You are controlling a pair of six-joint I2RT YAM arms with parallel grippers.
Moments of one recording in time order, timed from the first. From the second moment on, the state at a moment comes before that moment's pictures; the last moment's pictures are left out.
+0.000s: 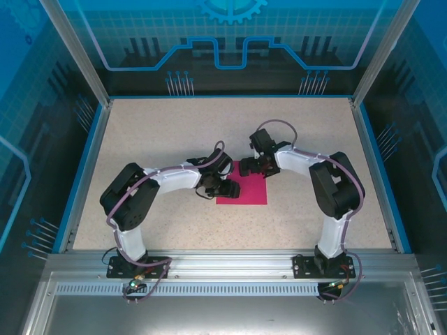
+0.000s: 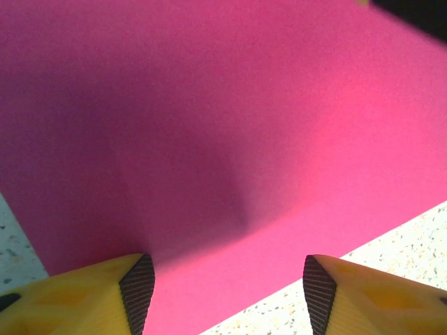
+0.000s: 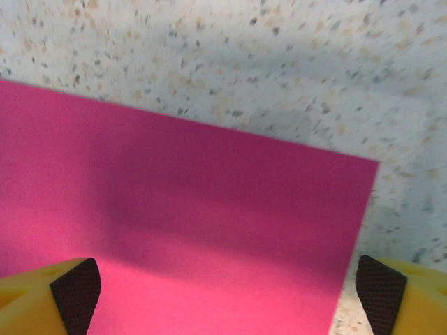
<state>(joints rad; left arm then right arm) -0.67 1.83 1.08 -0.43 0.26 -0.57 0.48 1.89 1.19 -0.48 -0.01 0.35</state>
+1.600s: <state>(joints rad) -0.30 1.12 0.69 0.18 0.80 -0.64 0.36 1.24 1.07 -0.50 -0.95 0.21</state>
